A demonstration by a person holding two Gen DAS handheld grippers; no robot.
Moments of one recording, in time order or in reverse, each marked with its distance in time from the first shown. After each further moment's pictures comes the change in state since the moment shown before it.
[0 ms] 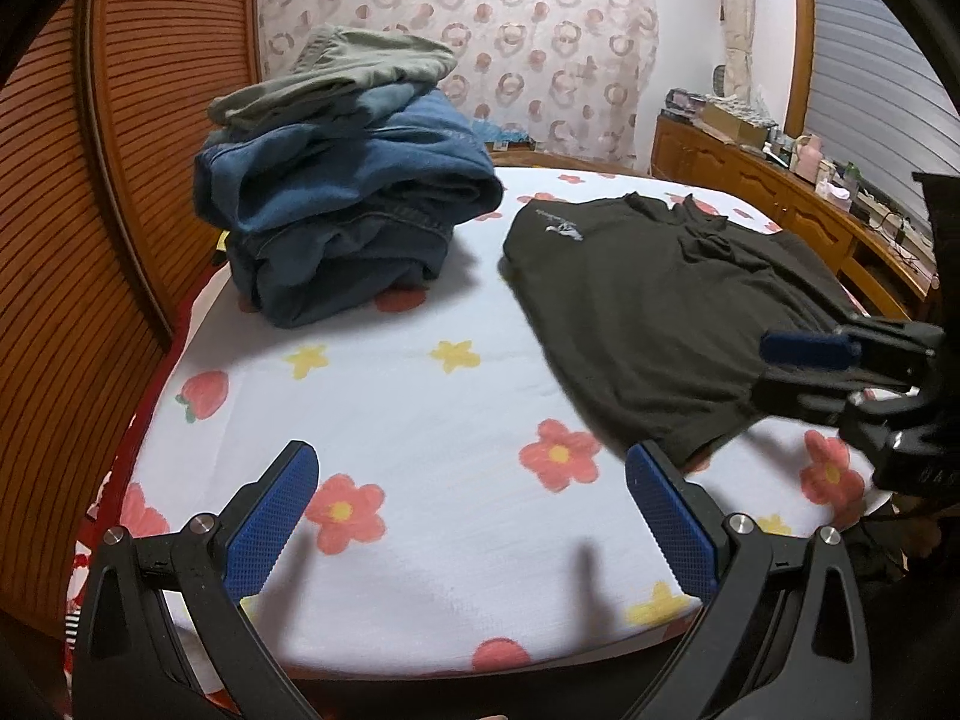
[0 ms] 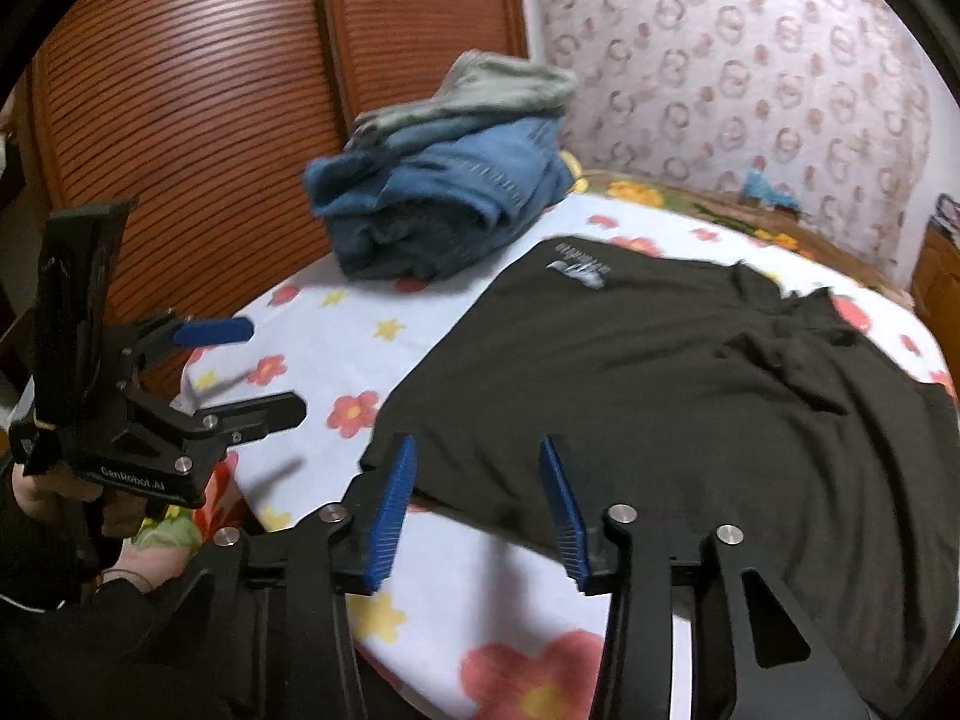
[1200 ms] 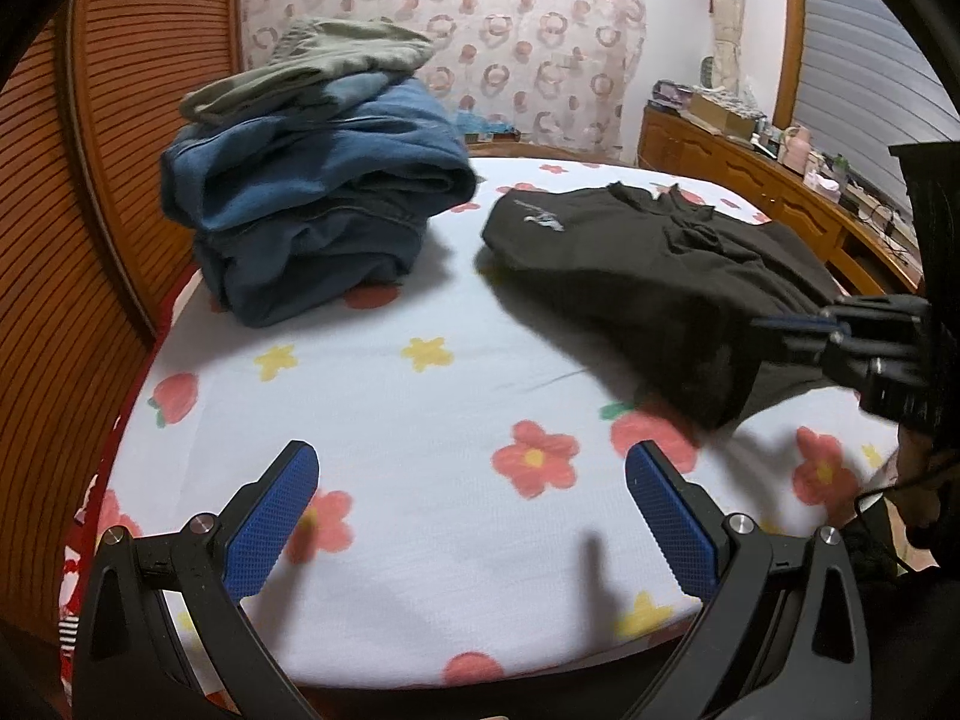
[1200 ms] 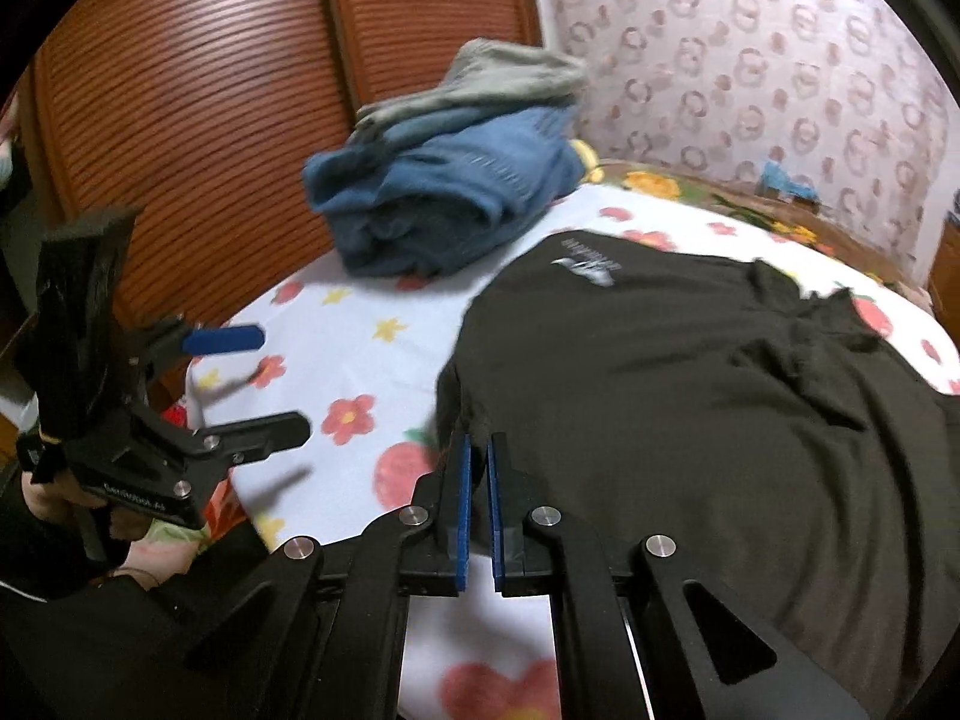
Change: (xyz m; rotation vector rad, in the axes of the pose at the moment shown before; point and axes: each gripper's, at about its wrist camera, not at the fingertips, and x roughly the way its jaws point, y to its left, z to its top) left arm 0.008 -0.012 0.003 0.024 0.019 -0.040; right arm -0.009 -0.016 0.010 0.028 -0.019 -0.003
